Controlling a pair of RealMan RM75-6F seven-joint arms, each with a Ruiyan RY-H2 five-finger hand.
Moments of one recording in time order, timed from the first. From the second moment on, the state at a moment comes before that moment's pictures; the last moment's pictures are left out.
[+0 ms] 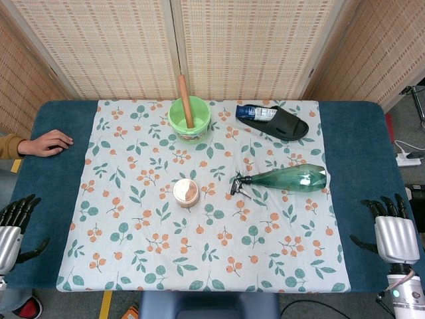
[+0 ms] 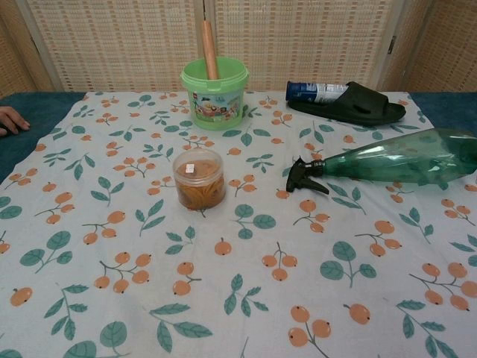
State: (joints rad) left arm -0.10 -1.14 -0.02 -1.43 1.55 1.50 -0.22; right arm 0.07 -1.14 0.07 -1.74 -1.34 1.45 -0.36
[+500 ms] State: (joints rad) left arm -0.10 -1.14 -0.02 -1.44 1.56 1.50 -0.22; right arm 0.08 -1.15 0.07 -1.72 -1.35 1.45 -0.36
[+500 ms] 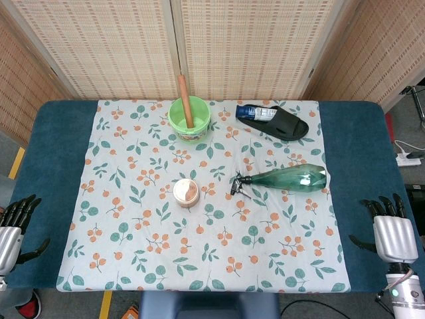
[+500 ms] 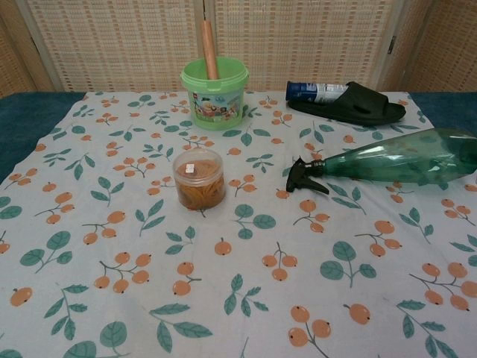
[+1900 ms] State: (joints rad) left arm -0.10 -1.11 0.00 -1.47 1.57 1.49 -0.20; right arm 0.65 -1.58 0.20 -1.08 -1.40 1.00 -0.39
